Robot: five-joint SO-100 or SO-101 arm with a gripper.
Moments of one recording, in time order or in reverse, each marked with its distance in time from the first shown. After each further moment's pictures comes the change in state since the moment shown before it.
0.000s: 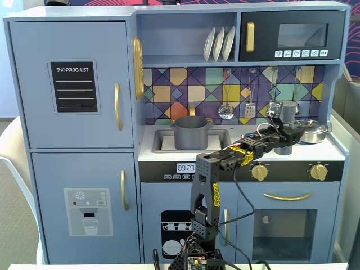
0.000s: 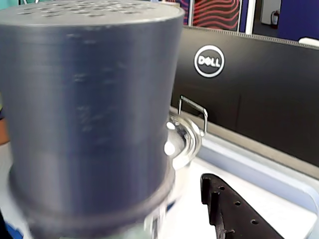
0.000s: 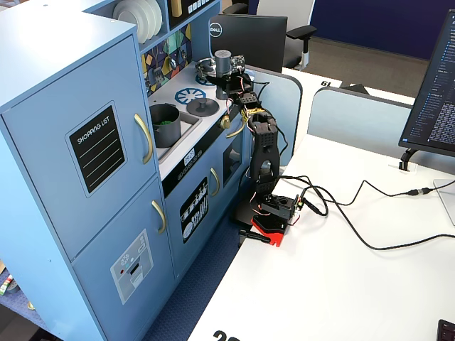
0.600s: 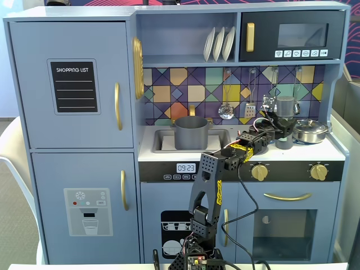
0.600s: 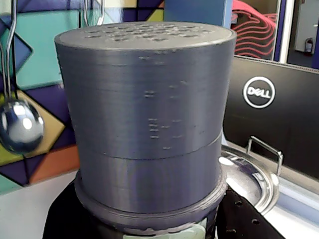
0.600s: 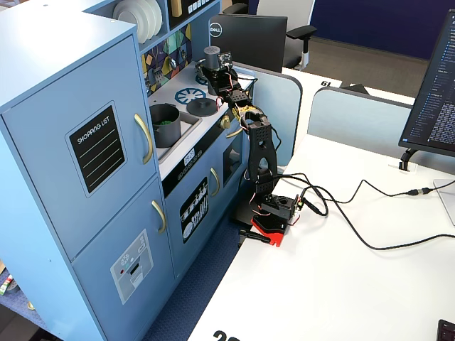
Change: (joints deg) arm -5.9 -7.1 -12.9 2.0 2.4
